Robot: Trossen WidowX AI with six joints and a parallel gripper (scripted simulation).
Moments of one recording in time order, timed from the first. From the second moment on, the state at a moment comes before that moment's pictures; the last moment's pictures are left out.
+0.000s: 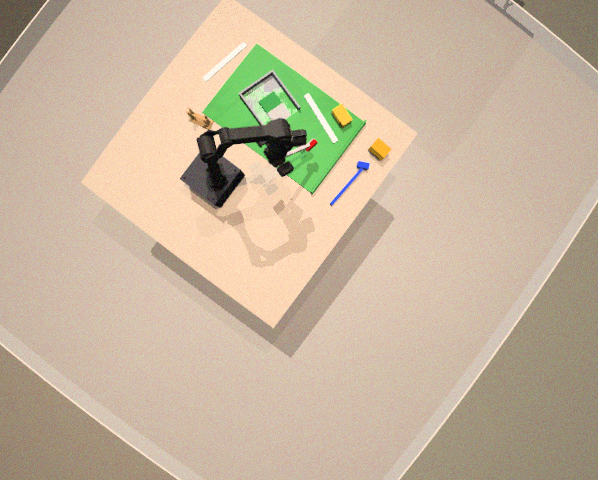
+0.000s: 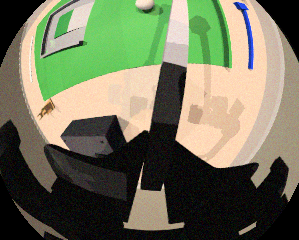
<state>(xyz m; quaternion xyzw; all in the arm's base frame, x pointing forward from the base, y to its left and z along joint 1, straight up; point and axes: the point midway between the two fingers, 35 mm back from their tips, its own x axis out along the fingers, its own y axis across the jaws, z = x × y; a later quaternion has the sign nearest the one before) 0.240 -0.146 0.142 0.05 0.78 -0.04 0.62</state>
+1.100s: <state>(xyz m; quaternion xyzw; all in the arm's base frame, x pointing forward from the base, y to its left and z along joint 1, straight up) 0.241 -0.148 0.078 0.05 0.78 -0.04 0.62</state>
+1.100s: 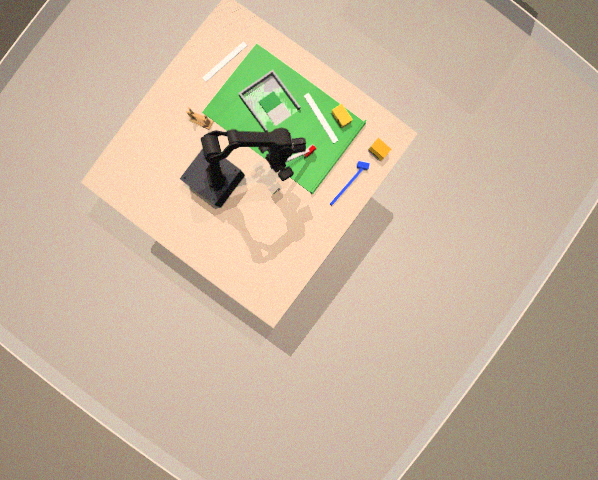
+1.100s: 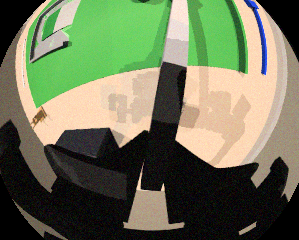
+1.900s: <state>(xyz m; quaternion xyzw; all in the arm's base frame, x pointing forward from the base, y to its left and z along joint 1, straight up) 0.236 -0.176 0.076 0.05 0.78 -0.05 0.62</state>
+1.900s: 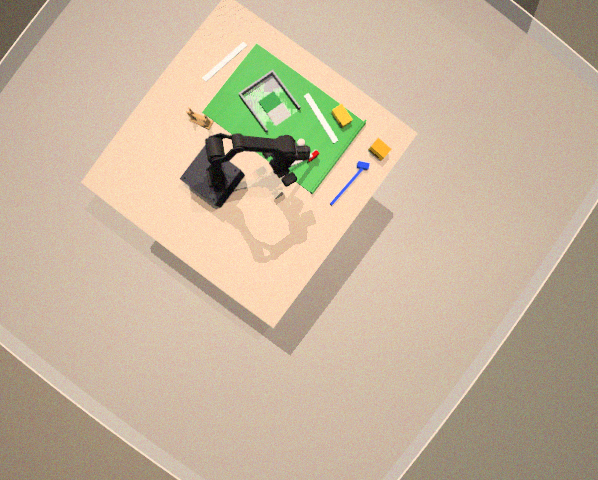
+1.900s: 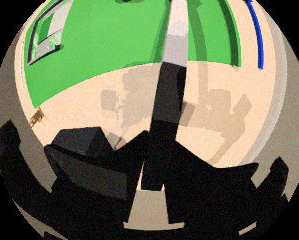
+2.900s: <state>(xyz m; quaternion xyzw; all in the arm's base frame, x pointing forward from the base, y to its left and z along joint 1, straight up) 0.254 -0.042 0.110 0.05 0.79 -0.04 0.61</state>
